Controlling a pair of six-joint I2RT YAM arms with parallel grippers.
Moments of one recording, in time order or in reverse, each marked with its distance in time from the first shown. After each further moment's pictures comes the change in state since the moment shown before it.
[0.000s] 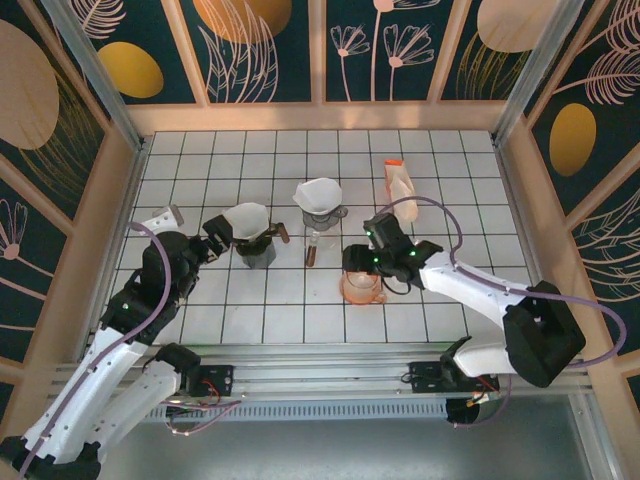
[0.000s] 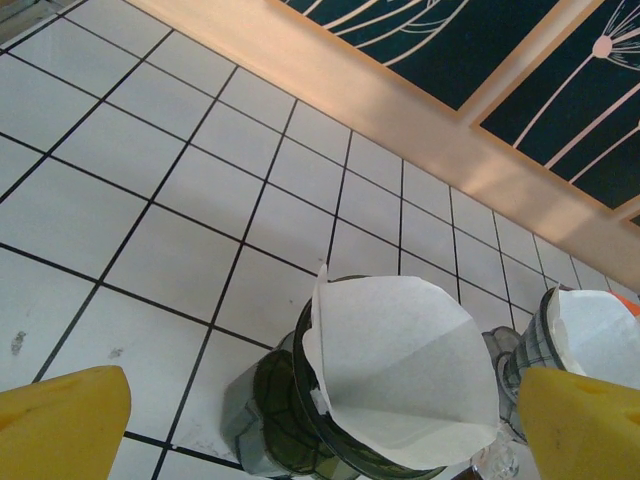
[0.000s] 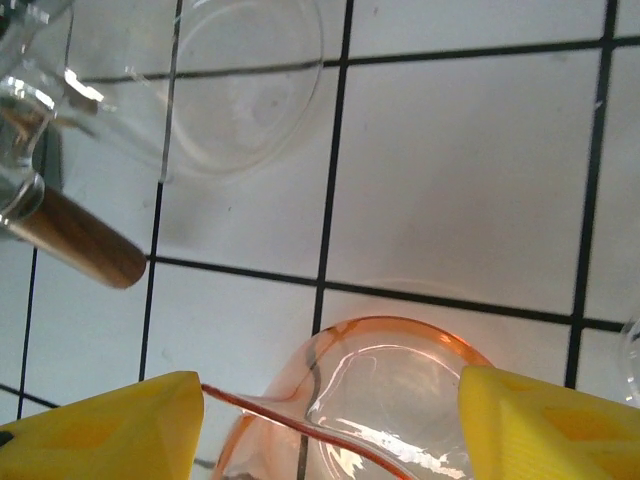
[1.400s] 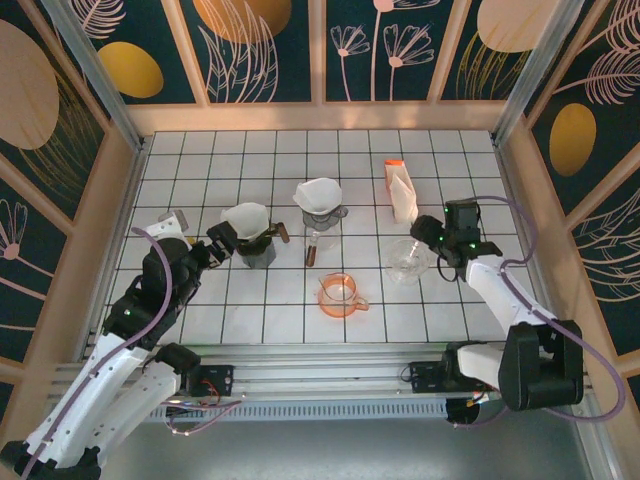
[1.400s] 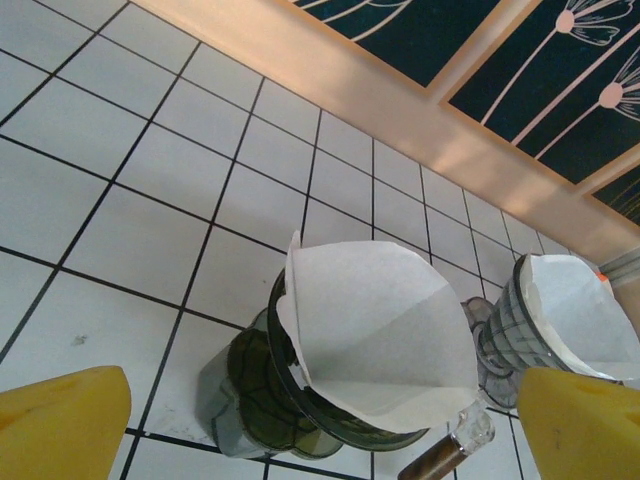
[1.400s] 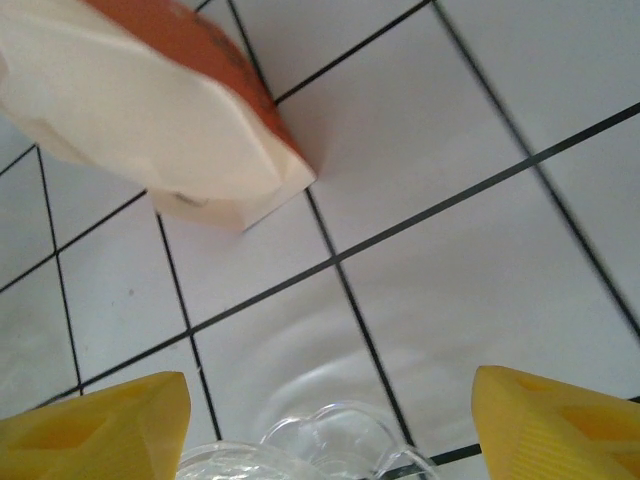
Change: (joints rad) left arm 0.000 -0.044 -0.064 0.047 0.080 0.008; right arm -0.584 -0.137 -0.092 0.063 -0.008 -0.042
